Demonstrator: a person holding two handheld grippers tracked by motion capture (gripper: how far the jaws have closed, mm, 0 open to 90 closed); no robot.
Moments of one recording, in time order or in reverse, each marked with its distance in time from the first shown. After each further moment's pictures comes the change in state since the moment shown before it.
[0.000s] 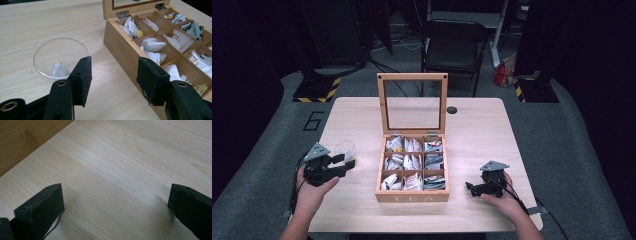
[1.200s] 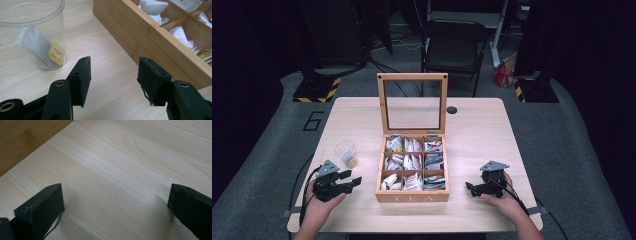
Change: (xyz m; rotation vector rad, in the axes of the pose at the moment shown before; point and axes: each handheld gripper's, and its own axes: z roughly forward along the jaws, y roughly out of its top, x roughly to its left) left arm -0.008 -0.052 0.025 0.070 -0.045 0.017; right arm 0.000 0.000 0.000 -0.001 -0.001 -0.001
